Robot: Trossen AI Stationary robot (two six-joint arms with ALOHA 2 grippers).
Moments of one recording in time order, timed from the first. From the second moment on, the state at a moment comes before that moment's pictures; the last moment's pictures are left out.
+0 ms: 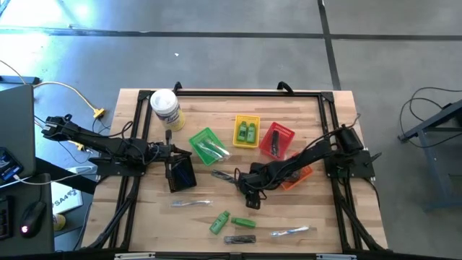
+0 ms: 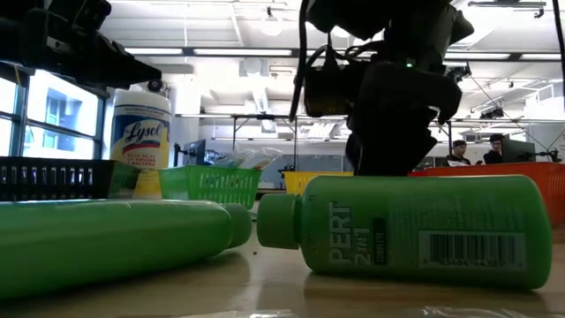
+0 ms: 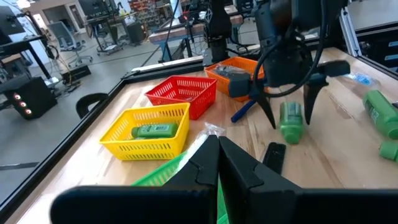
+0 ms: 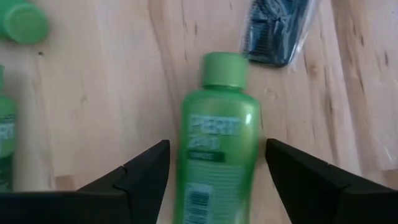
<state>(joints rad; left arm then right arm) -0.25 0.52 0.17 0.26 -0.36 0.15 0.29 1.95 1.18 -0.40 0.03 0.49</state>
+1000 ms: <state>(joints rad) -0.25 0.52 0.17 0.26 -0.35 0.14 0.20 1.54 1.08 -0.20 -0.03 0.15</state>
